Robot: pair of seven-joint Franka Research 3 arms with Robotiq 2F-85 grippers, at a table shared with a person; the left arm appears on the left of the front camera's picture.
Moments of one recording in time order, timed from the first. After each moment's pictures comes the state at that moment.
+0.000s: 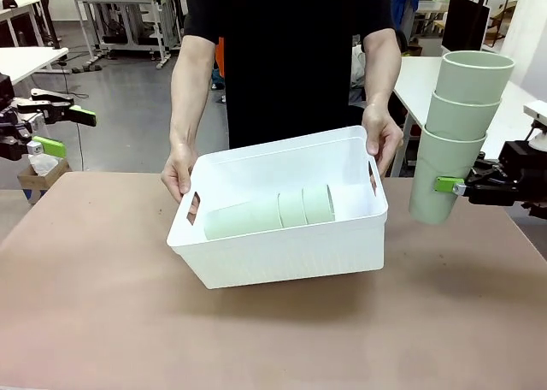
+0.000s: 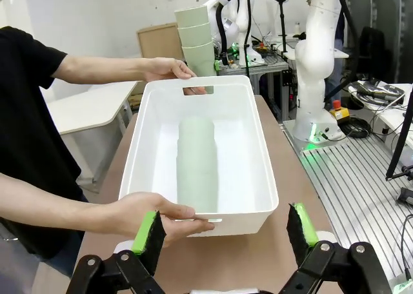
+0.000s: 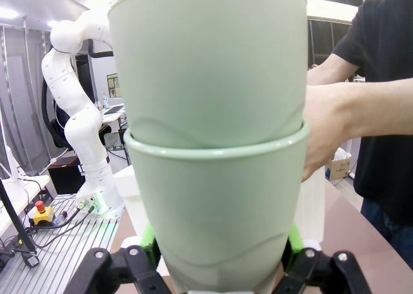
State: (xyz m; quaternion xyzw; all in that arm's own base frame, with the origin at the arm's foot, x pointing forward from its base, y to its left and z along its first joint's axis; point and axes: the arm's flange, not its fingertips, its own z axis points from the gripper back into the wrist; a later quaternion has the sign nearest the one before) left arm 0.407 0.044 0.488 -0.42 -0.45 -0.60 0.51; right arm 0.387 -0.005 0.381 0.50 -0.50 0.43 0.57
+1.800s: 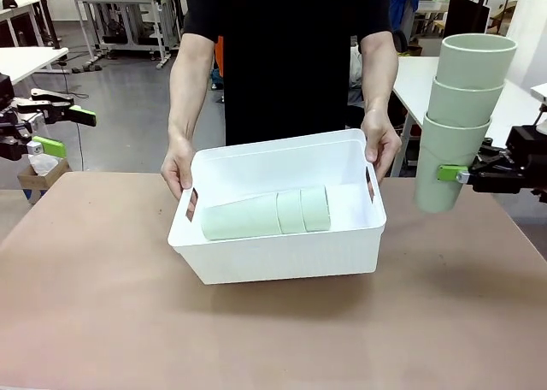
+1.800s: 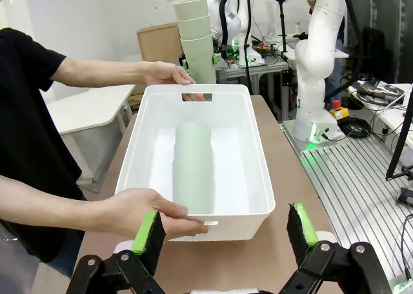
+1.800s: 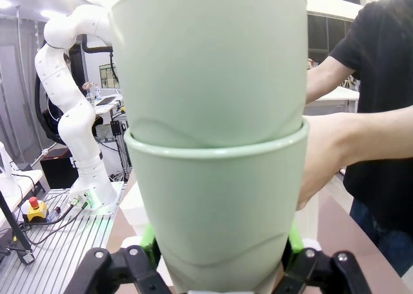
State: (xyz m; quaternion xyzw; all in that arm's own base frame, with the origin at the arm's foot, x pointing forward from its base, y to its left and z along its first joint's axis) left arm 0.407 0.044 0.488 -0.42 -0.45 -0.60 0.51; right arm 0.384 -0.004 0.409 0.47 -0.50 0.44 0.58
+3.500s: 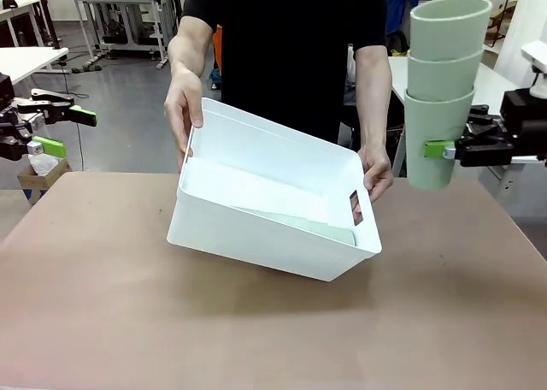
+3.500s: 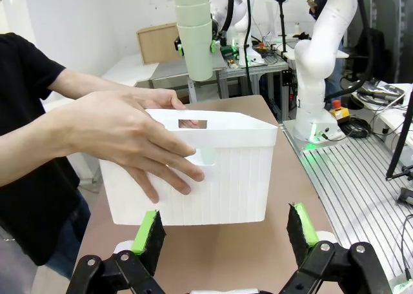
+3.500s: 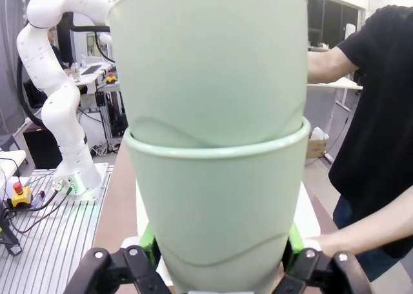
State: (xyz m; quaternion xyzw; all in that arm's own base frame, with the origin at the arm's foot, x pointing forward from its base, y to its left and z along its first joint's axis) left arm 0.407 0.043 0.488 -0.42 -0.45 -0.60 0.51; right arm 0.380 0.041 0.480 0.40 -0.49 0.48 0.61
